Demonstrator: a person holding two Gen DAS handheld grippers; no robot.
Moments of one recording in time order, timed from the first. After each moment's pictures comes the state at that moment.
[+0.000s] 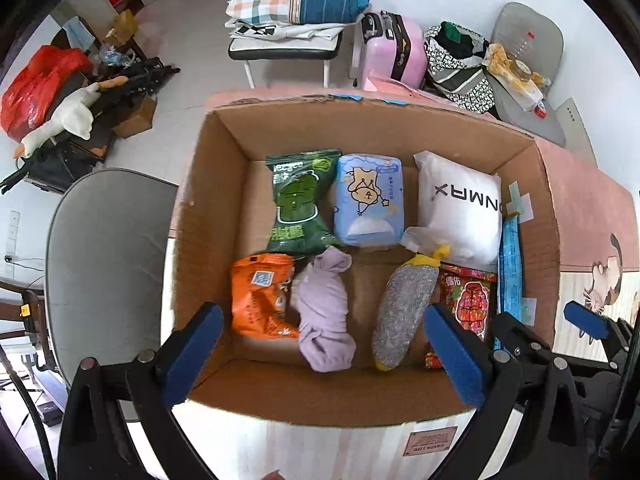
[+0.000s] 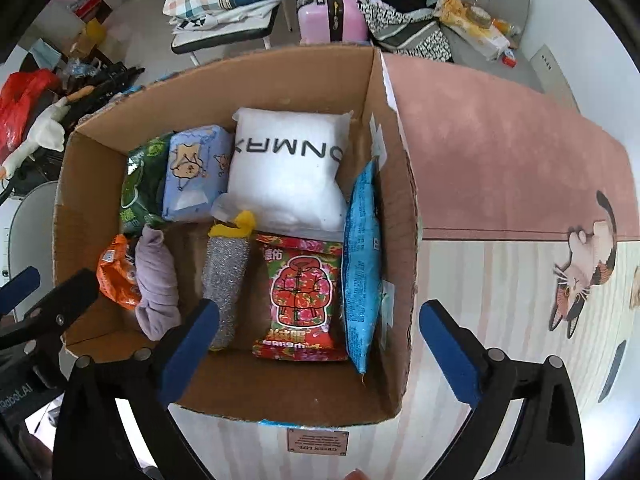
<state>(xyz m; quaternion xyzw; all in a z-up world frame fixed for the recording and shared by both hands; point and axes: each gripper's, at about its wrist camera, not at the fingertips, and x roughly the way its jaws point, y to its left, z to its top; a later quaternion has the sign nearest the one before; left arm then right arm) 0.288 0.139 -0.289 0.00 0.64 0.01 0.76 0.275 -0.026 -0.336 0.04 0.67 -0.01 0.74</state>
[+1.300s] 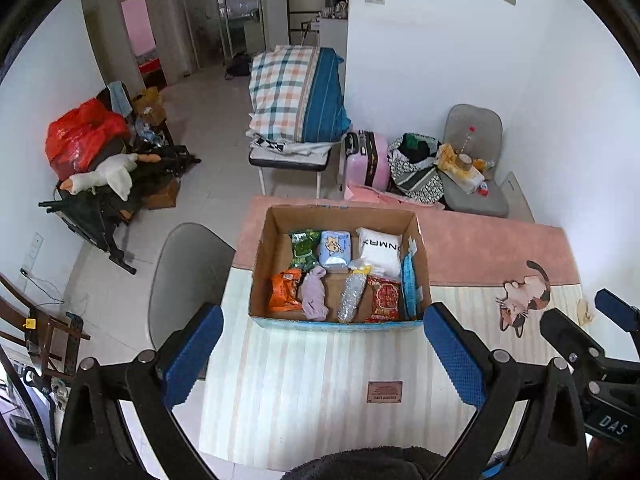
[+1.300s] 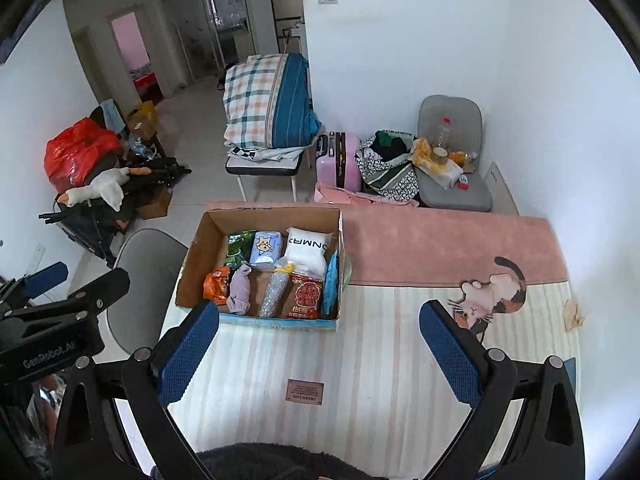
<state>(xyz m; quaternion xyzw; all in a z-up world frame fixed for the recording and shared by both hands) 0.094 0.128 -0.033 -0.01 0.48 0.01 0.88 0.036 -0.059 -0.013 0.01 0.46 0.01 0.89</state>
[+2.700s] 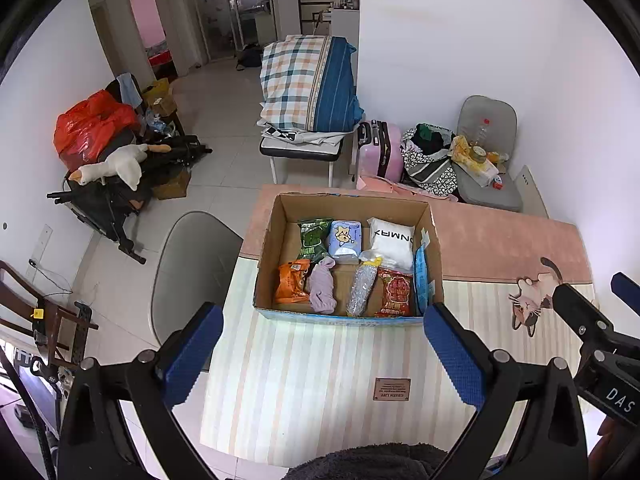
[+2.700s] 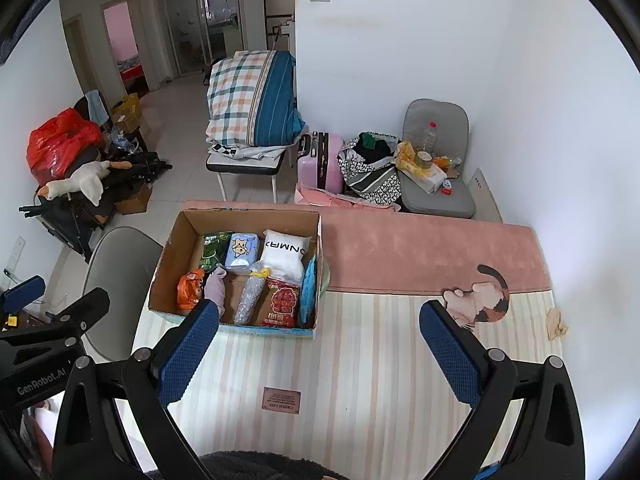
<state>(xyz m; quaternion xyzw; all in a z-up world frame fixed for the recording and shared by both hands) 0.102 0.123 -0.053 0.00 0.49 0.03 0.87 0.059 -0.067 -0.031 -0.03 0.46 -0.01 0.89</state>
